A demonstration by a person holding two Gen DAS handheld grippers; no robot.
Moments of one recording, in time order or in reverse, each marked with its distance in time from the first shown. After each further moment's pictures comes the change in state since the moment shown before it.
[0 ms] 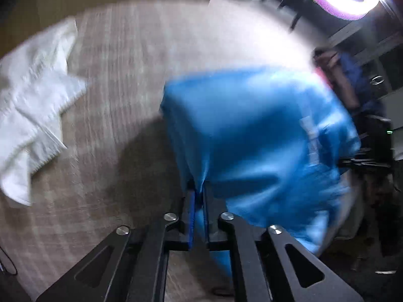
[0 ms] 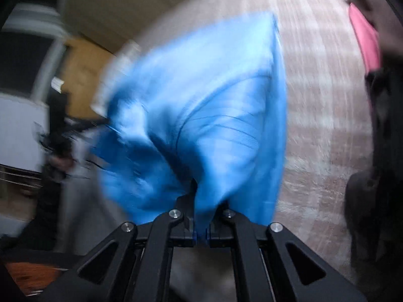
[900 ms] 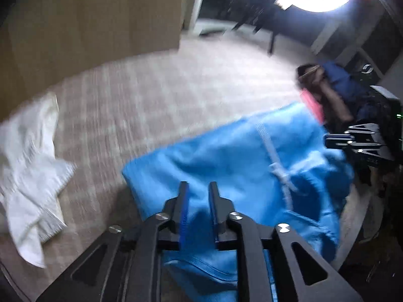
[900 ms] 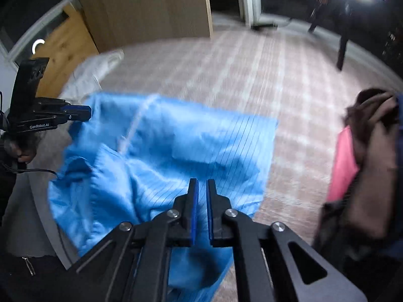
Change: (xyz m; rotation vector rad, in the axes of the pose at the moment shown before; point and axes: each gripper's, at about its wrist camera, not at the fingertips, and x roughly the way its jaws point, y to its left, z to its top) left arm -0.033 -0.051 0.033 0.187 -0.280 0.038; right arm -0.022 0.063 0.077 -0.289 -0.232 -0.320
